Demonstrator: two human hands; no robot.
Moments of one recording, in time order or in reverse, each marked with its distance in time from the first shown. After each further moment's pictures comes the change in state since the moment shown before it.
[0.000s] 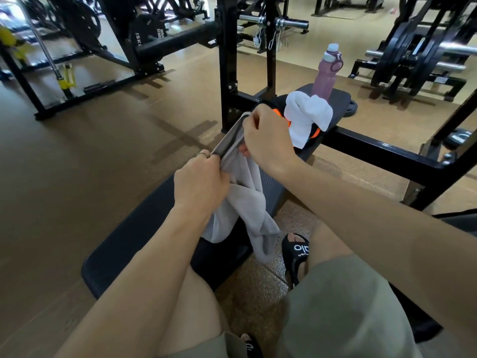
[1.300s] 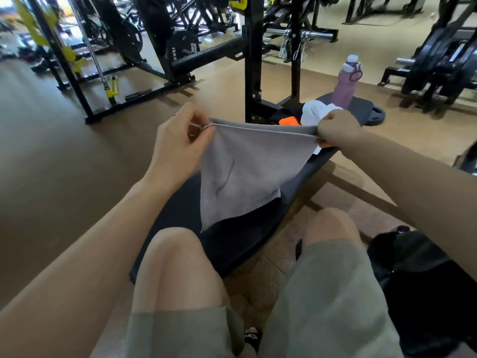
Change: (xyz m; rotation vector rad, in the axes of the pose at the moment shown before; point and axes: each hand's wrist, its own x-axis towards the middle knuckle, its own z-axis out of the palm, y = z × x) left_hand -0.007 -0.015 -0.109 -0.562 0.254 0.104; right_hand 0.041 0.039 -0.105 -0.343 -0.127 0.343
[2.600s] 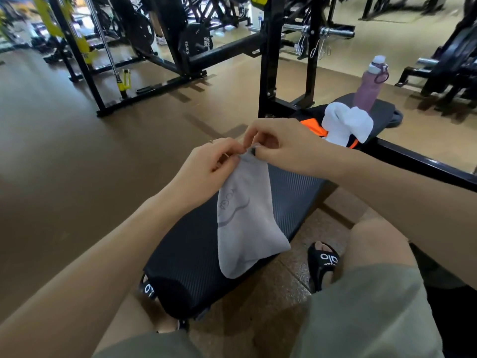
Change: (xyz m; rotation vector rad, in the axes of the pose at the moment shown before) left_hand -0.015 -0.022 -0.017 -0.029 -0.339 -0.004; right_hand -0.081 -0.095 0.049 0.021 -0.376 -0.922
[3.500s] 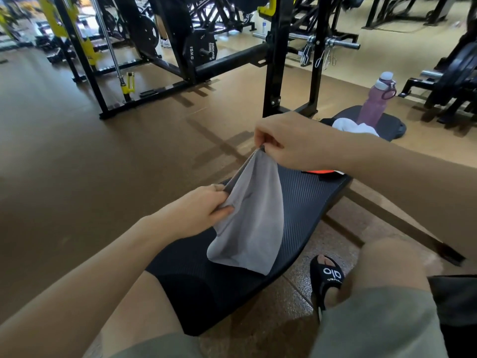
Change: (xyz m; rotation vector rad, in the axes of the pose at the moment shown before) left_hand -0.002 -0.054 -0.013 0.351 -0.525 -0.048; right_hand 0.047 -0.008 -0.036 -0.350 -0.132 -0.089
